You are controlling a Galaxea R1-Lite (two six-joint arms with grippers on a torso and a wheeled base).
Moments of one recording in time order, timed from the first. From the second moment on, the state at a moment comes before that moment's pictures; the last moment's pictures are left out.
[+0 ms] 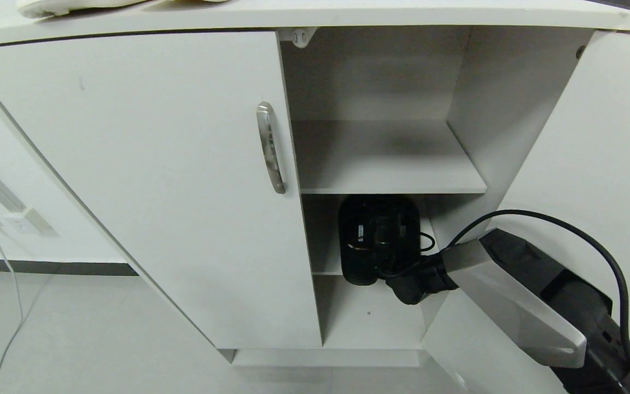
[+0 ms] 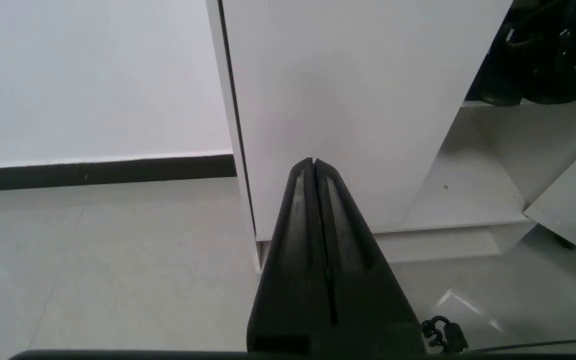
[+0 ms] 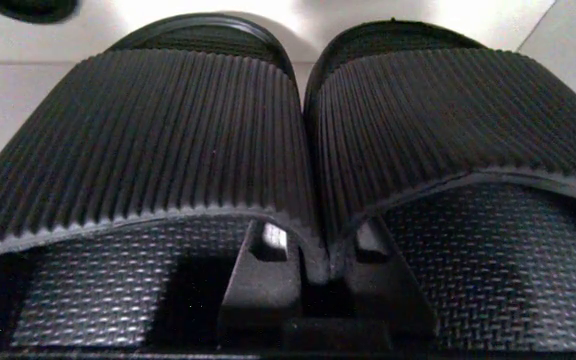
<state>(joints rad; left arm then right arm) 0.00 0.00 0.00 0.00 -0.04 0.02 0.62 2.60 -1.78 -0.75 -0.68 0.08</state>
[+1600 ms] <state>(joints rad) 0.00 0.00 0.00 0.00 -0.04 0.02 0.77 2.25 -0.88 -1.22 -0.71 0.08</state>
